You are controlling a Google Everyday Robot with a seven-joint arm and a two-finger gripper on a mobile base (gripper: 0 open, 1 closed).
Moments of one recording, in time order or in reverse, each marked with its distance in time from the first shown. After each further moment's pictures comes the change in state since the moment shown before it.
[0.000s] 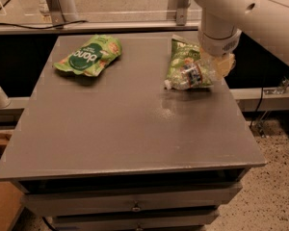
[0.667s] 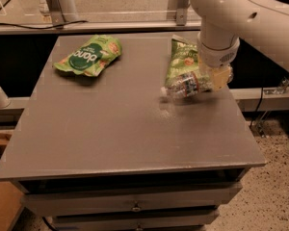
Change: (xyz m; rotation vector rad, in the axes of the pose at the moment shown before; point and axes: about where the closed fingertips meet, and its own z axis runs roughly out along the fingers) arm -0.020 0.022 0.011 -0.045 -0.058 0.069
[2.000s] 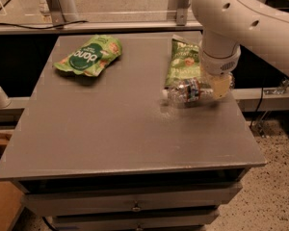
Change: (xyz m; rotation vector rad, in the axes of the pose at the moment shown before) arm -0.005 0.019 0.015 -0.045 -0.022 0.044
